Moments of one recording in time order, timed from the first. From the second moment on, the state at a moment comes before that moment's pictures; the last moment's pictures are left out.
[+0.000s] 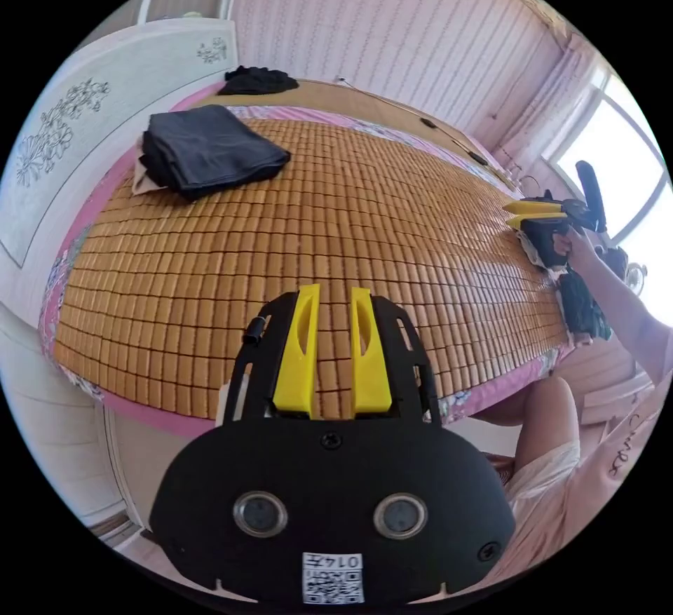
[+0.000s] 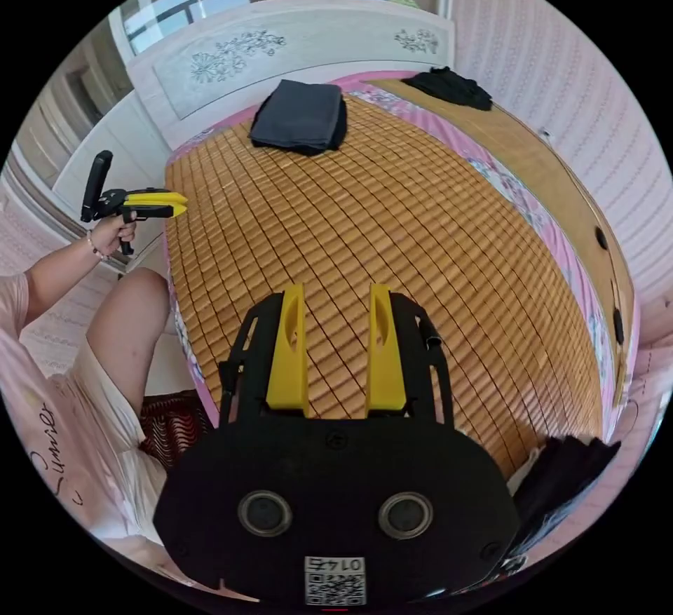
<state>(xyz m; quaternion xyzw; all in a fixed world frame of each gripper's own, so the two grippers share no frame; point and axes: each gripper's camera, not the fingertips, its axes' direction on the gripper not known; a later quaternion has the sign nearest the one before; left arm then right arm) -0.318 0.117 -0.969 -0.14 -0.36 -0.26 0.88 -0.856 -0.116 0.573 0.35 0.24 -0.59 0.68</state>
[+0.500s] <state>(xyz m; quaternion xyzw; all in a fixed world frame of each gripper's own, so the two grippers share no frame) -0.458 0.098 -1.128 -0.08 -0.46 -0.25 0.85 -1.189 -0.195 0.736 0.30 0.21 -0.67 0.65</state>
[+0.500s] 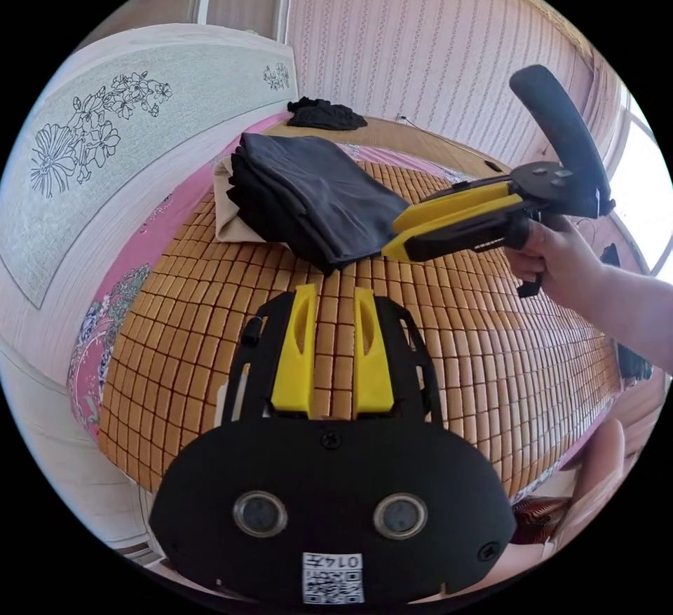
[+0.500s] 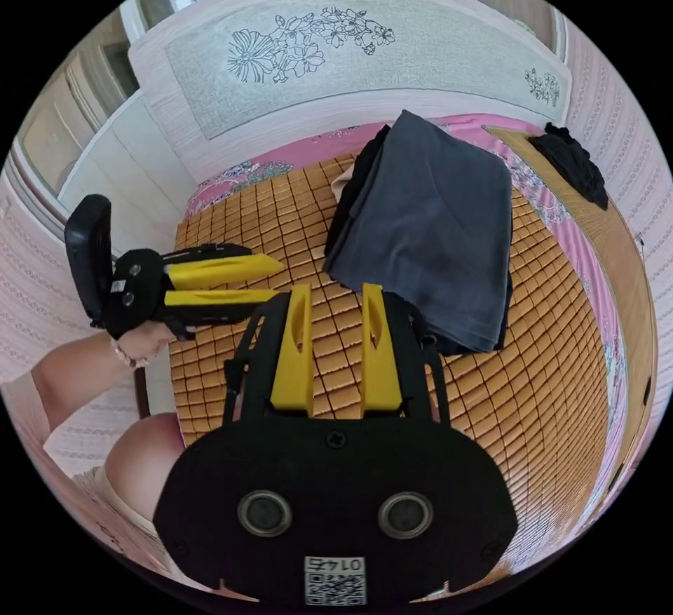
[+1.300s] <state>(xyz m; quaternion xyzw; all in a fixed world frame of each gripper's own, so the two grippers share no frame) -0.478 0.004 -1.162 -0.08 -0.48 -0.27 0.83 -1.128 -0.202 0.640 0.30 0.06 -0.63 0.71</state>
